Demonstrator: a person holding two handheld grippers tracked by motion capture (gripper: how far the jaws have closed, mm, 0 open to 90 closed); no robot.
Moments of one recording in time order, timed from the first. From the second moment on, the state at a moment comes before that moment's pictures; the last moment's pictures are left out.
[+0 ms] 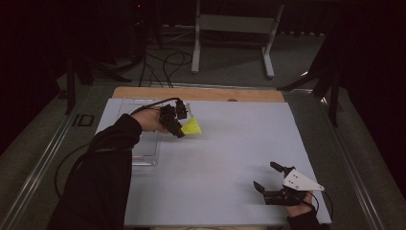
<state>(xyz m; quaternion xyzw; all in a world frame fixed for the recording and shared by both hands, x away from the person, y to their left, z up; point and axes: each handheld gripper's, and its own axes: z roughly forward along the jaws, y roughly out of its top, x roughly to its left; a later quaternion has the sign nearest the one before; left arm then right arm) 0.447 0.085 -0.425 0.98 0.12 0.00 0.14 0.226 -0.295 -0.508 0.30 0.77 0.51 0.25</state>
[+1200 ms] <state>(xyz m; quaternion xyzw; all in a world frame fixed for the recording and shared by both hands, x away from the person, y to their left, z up) 0.413 0.111 -0.355 0.96 0.17 -0.02 0.20 0.227 -0.295 -0.509 0.31 0.77 0.50 0.25</state>
